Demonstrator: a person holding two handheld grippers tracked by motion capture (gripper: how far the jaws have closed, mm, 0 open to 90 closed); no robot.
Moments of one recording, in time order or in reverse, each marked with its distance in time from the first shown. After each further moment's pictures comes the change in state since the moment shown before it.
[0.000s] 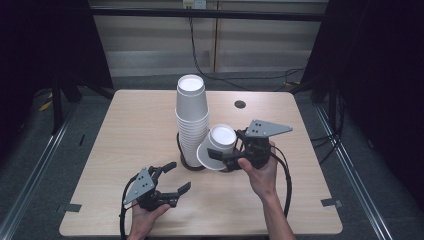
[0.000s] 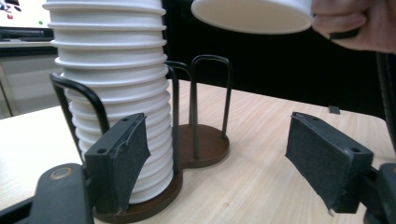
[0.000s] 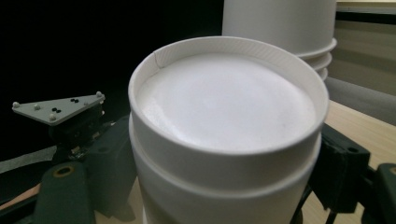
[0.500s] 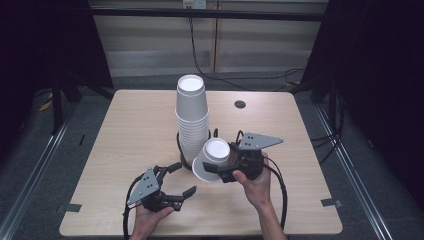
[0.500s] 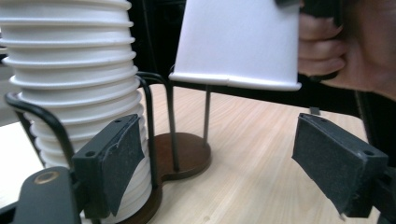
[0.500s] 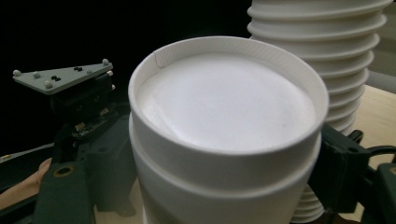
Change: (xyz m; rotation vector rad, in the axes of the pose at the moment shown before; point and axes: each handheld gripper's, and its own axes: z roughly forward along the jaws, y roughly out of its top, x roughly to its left) left arm -0.008 0.006 0.009 -0.018 -0.093 0.009; right arm 0.009 -0.031 0.012 0.025 0.054 0.025
